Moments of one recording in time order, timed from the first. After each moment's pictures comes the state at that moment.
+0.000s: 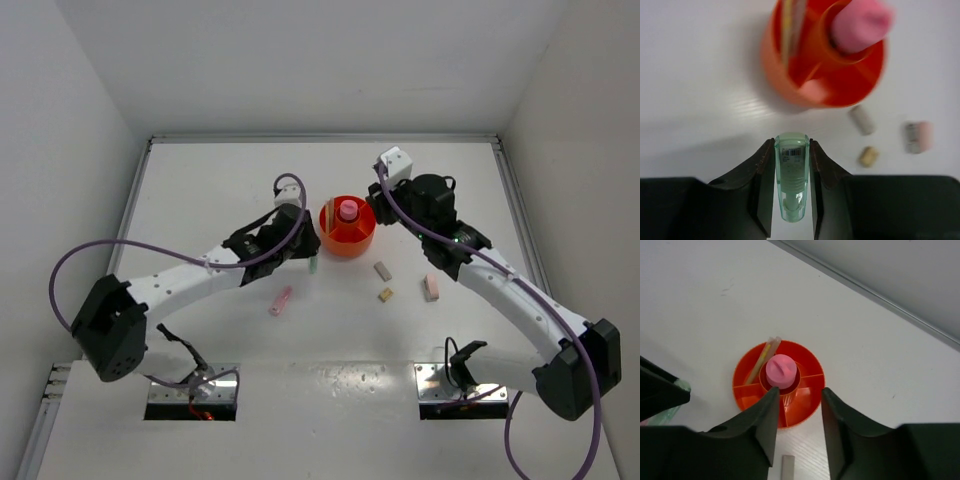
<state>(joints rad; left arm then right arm) -0.77 1.39 0.94 -0.22 -0.29 -0.69 0.53 1.18 0.92 -0.03 0.02 -0.15</state>
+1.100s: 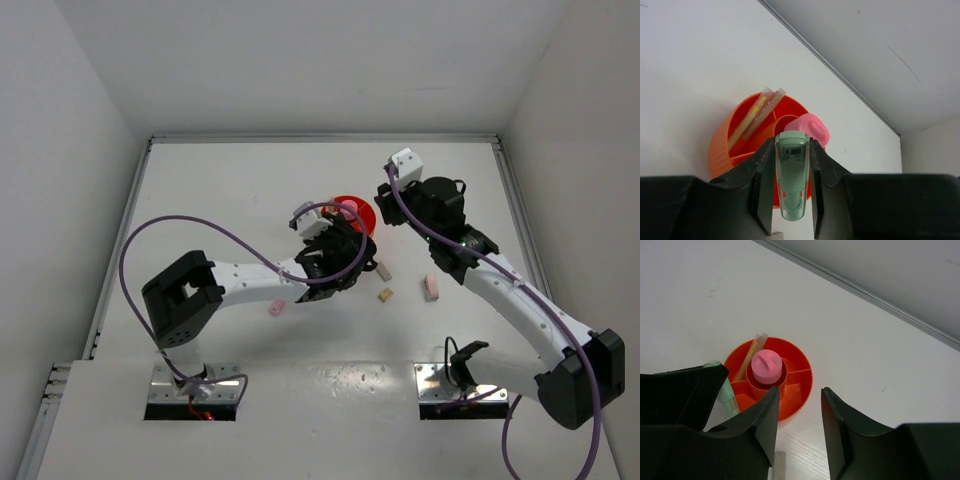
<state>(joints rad) -1.08 1.74 1.11 0.19 -1.25 -1.19 0.49 1.13 0.88 -0.02 0.02 -0.15</state>
